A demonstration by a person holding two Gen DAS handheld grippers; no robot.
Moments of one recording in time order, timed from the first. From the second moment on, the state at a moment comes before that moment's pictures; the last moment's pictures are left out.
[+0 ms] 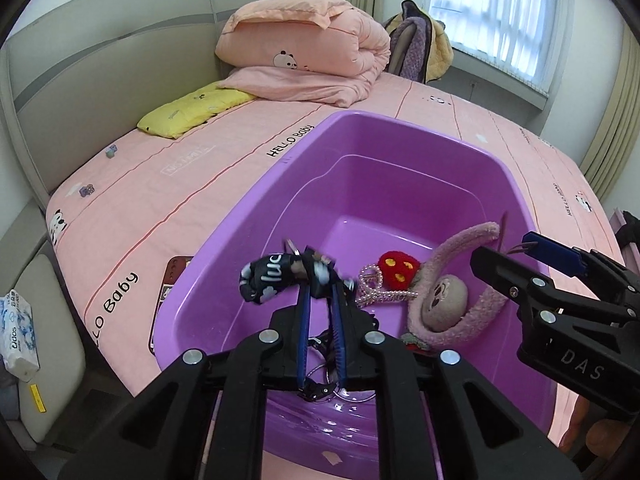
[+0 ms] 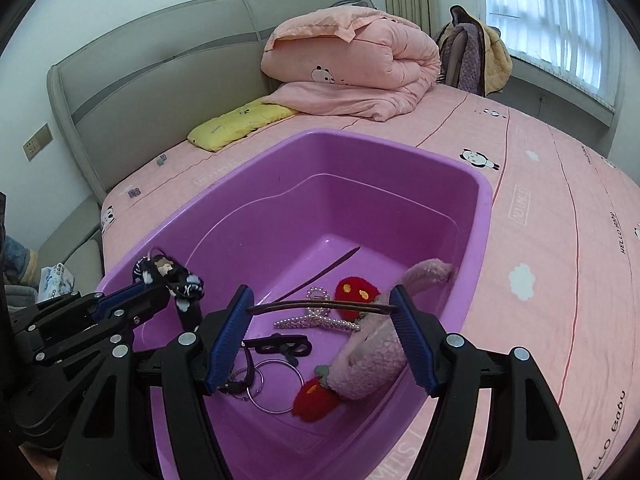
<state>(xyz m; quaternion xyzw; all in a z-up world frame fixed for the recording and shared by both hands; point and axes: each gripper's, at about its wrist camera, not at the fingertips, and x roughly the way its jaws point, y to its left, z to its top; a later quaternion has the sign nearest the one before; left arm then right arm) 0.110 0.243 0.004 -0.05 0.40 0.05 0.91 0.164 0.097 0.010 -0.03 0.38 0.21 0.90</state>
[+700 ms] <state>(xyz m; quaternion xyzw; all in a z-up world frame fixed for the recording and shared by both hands) 0.102 0.257 0.015 -0.07 0.40 0.11 0.91 0.166 0.074 0.012 -0.01 0.39 0.17 0.90</state>
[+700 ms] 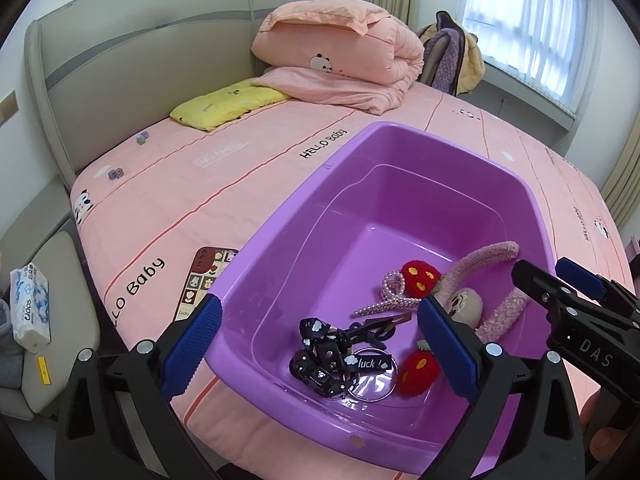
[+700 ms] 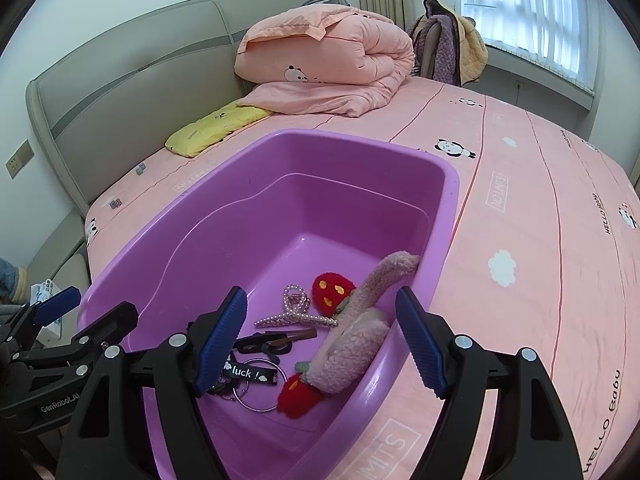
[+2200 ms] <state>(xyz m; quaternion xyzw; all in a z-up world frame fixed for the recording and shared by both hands) 0.095 0.258 0.028 -0.07 0.41 0.13 0.90 0.153 0.071 0.010 -0.01 0.39 0.17 0.90</state>
